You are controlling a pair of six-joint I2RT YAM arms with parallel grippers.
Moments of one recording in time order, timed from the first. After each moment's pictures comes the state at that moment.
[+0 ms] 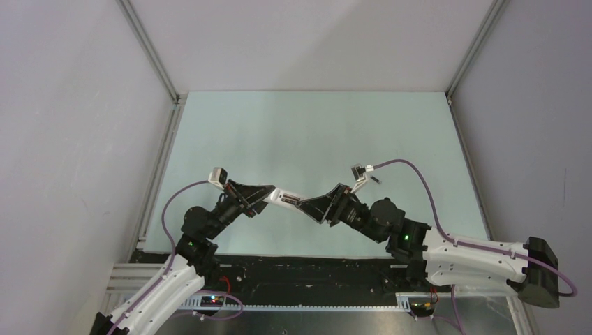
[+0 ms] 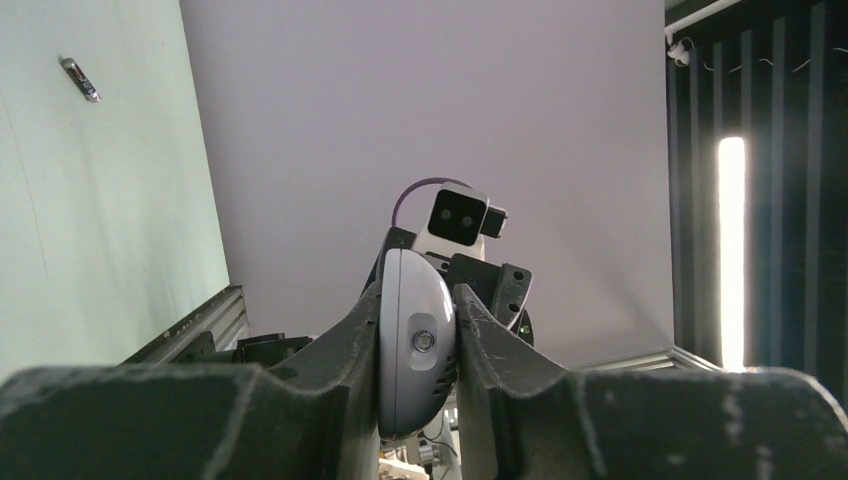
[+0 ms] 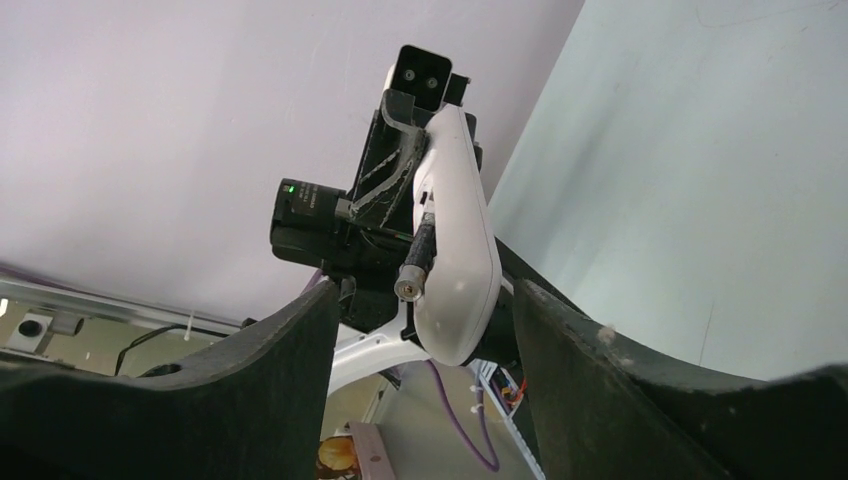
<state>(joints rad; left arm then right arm) -0.53 0.44 0.15 0.49 0.31 -1.67 1.21 0.86 0.54 0.35 0.23 1.07</state>
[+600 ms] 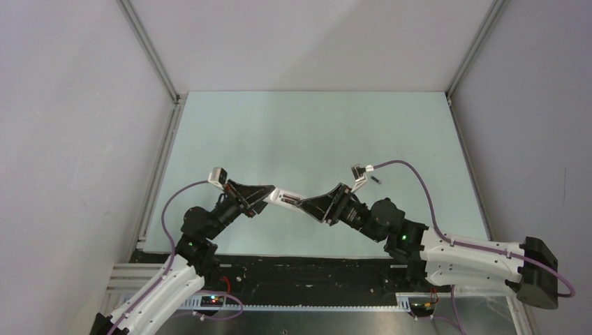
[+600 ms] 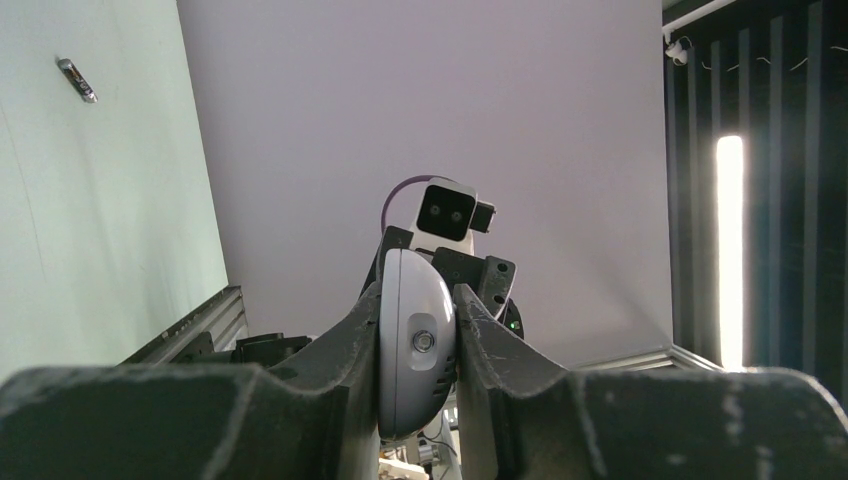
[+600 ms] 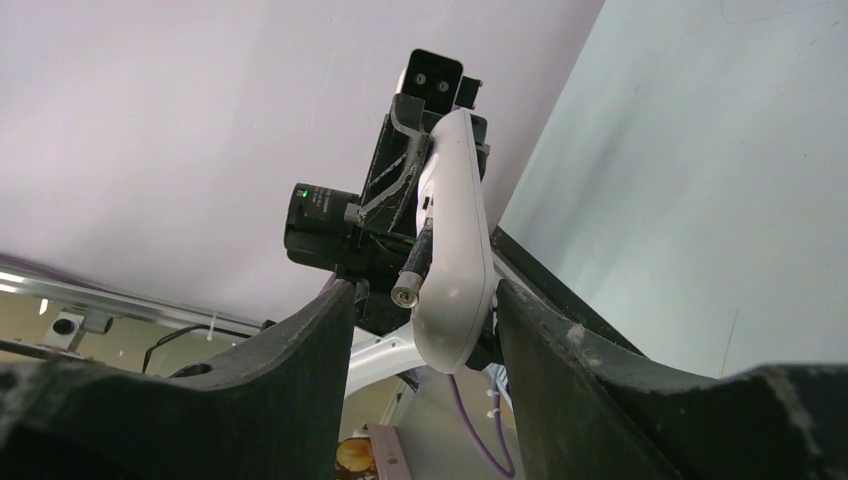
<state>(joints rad) -0.53 0.43 0.15 0.49 0.31 -1.67 1.18 0.87 0.51 0.44 0.19 1.10</state>
